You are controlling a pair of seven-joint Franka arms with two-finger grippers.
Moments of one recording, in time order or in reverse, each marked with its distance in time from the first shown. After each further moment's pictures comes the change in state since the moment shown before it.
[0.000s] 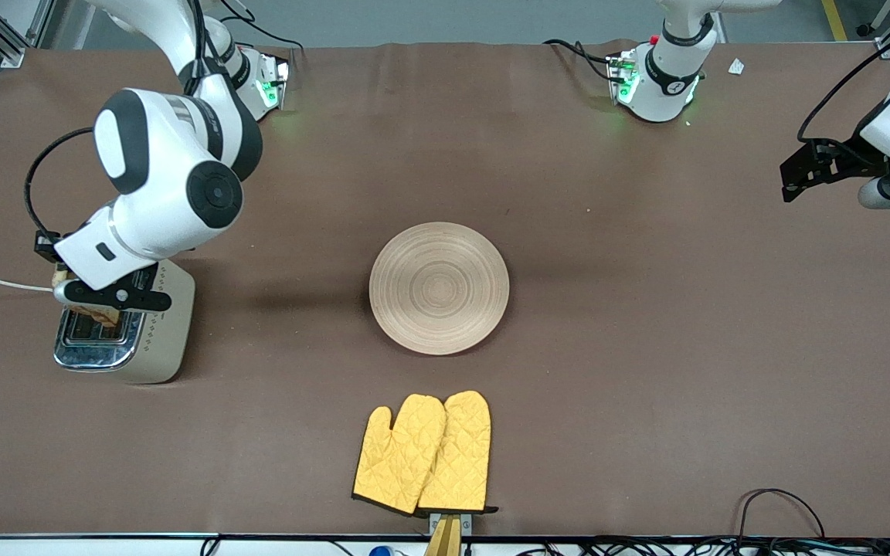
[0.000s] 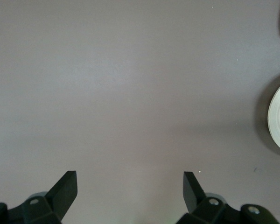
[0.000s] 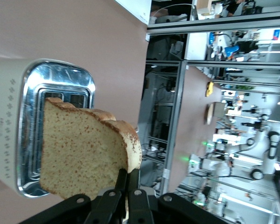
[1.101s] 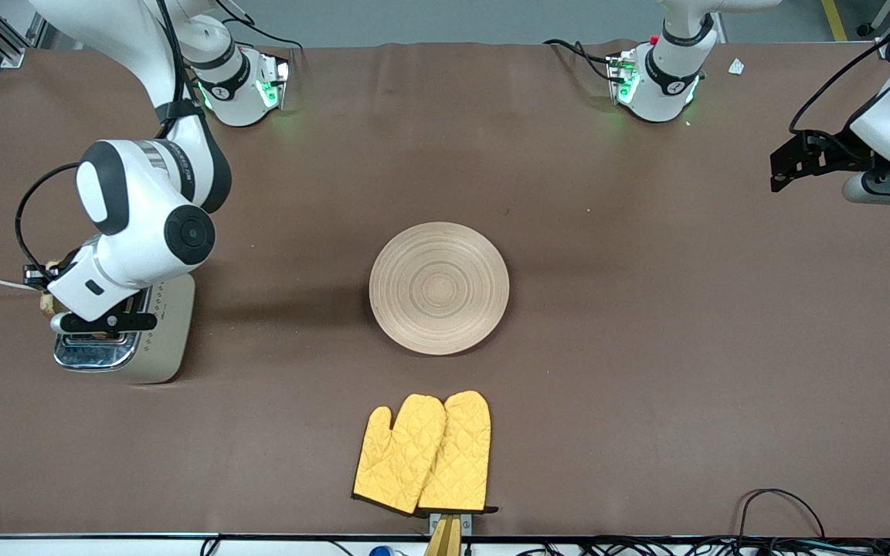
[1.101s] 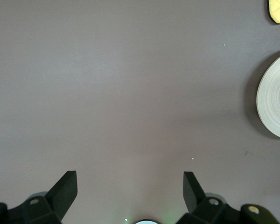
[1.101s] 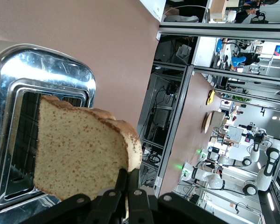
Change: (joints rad) left arm 0.000 0.000 0.000 0.001 -0.044 -0.039 0.047; right arm -0.111 0.024 -0.008 -0.115 -0.034 0.175 -0.048
